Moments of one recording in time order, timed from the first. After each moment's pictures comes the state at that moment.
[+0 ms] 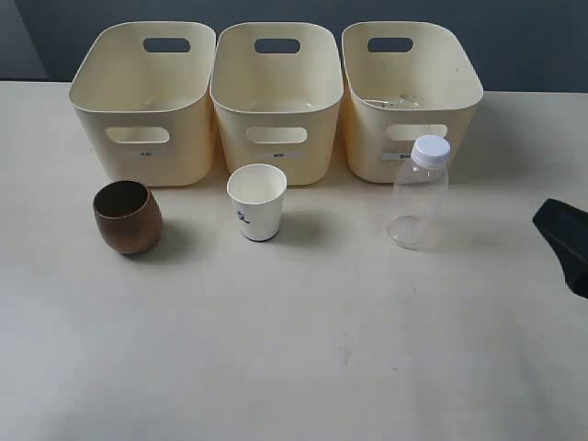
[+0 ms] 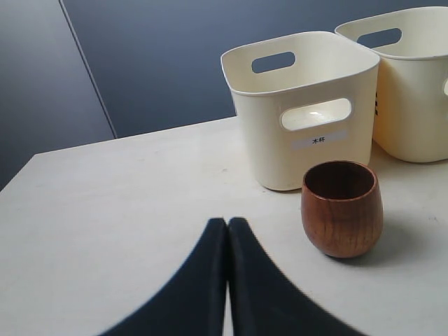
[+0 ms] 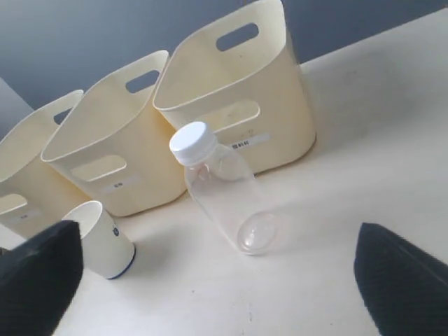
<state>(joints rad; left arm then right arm) -0.04 0.00 0.00 0.05 0.23 0.12 0.01 0.45 -0.12 1.36 0.25 -0.90</state>
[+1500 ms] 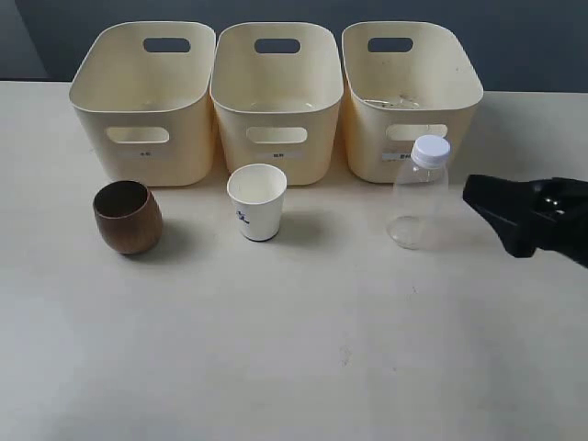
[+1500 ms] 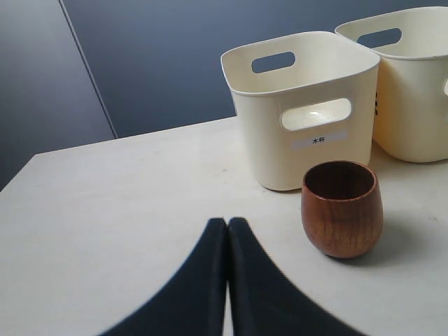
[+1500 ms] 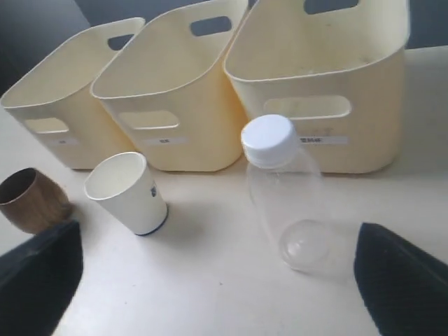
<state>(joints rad) -0.04 0.00 0.00 0.05 0.23 0.12 0.01 0.85 -0.28 1.74 0.47 -1.56</state>
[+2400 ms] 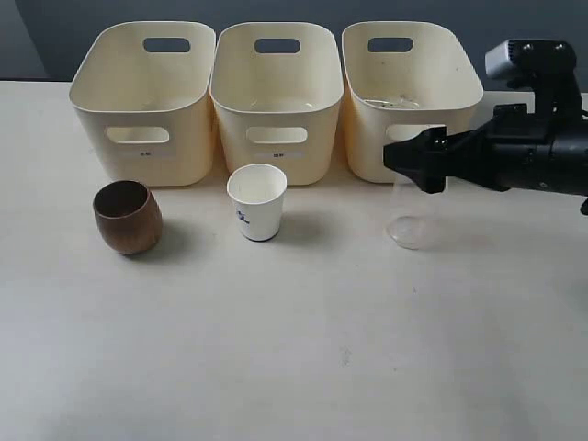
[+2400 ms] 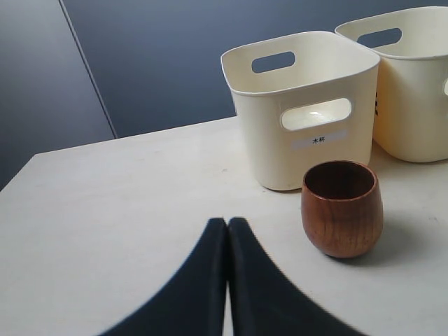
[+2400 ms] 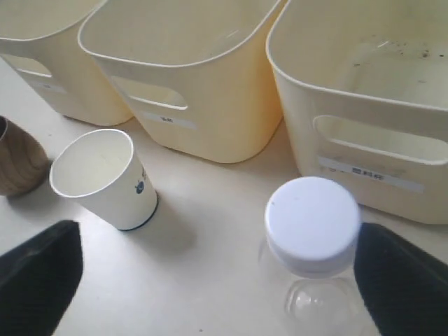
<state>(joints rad) -0.04 0.00 0.00 0.05 0.23 0.12 0.12 1.43 -0.65 1.74 0.51 -1.76</state>
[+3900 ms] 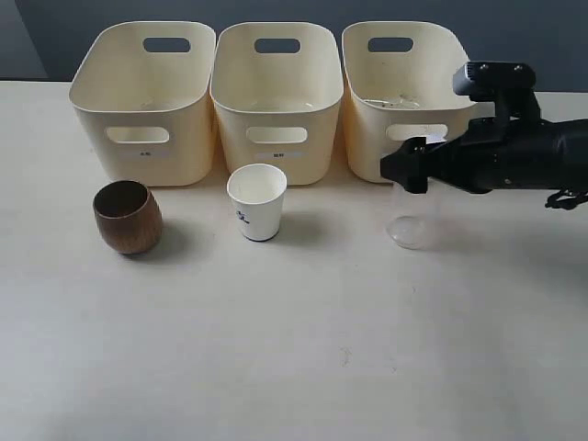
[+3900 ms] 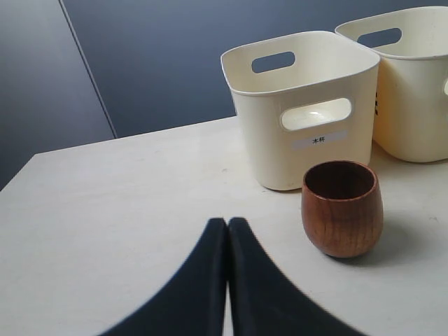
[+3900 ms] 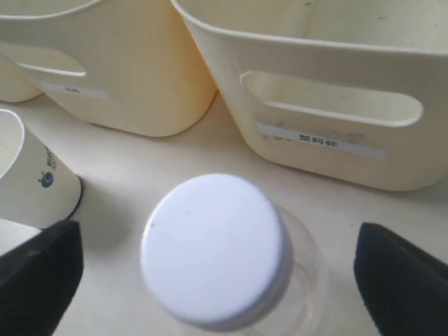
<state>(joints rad) -0.04 0.00 0.00 0.05 0.23 0.12 0.14 1.65 -0.76 1.74 0.39 -1.73</state>
